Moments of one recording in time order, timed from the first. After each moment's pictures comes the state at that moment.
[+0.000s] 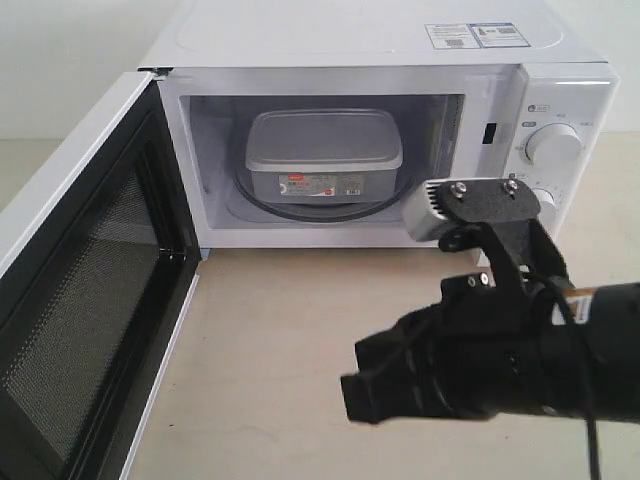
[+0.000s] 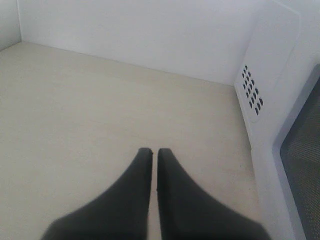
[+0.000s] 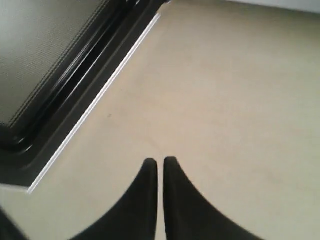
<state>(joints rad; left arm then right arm) 0.12 0.00 0.00 -0.05 0.30 -0.10 0.84 1.18 -0.52 0.76 0.13 -0.34</state>
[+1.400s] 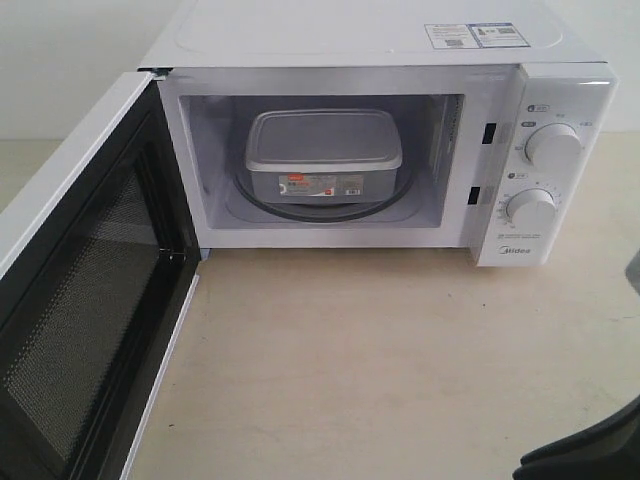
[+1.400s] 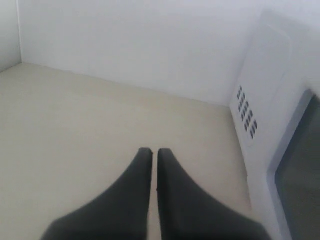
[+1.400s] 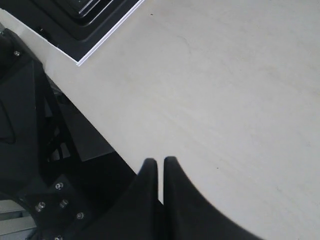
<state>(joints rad) 0.12 0.00 0.00 -0.05 0.19 -0.10 0.84 0.71 -0.60 0.32 0.87 0.00</state>
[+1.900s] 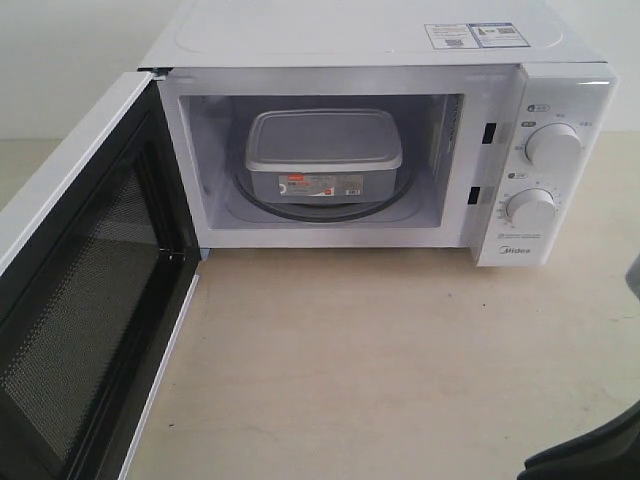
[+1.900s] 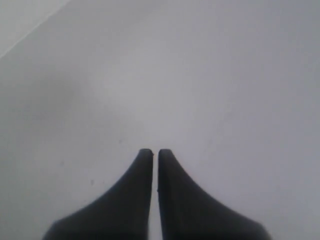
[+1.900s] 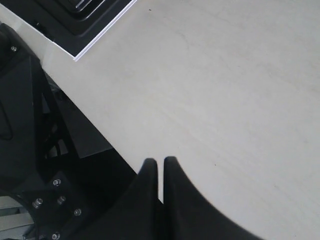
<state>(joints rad) 0.12 0.00 -0.19 -0.10 -0.38 -0.58 0.84 0.71 -0.60 0.31 0.88 0.00</state>
